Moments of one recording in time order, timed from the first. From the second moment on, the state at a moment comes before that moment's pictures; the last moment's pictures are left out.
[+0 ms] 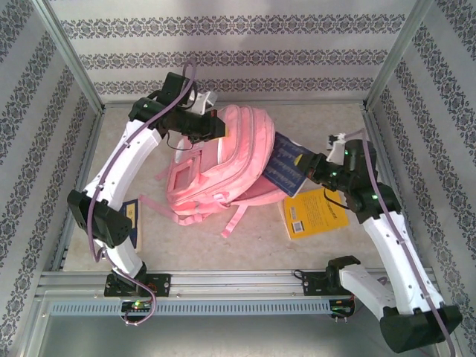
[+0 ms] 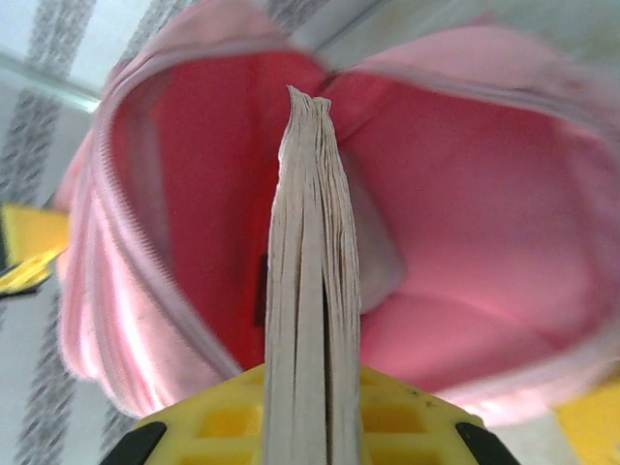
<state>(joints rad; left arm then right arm) -0.37 1.72 1.92 -1.05 0.64 -0.50 0.20 0.91 0.97 -0.59 -0.51 0.77</state>
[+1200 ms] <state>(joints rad) -0.32 1.61 1.74 -0.93 0.79 -0.46 0.59 1.79 1.29 -0.28 -0.57 0.76</state>
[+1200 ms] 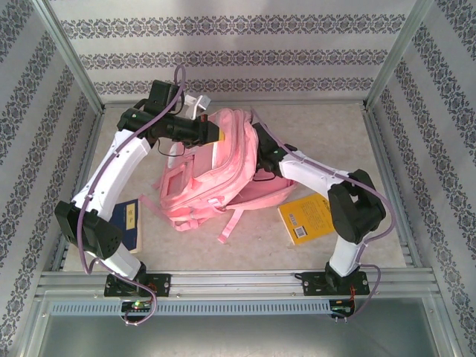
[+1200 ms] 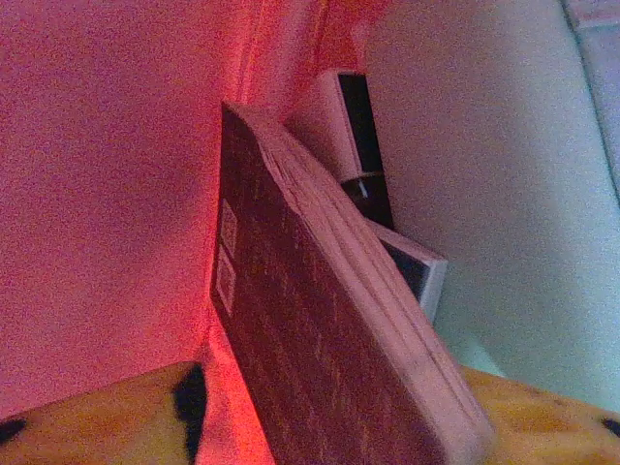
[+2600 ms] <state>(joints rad) -0.34 1.81 1.74 -0.86 0.40 -0.50 -0.05 1.23 0.78 -0.87 0.06 0.73</state>
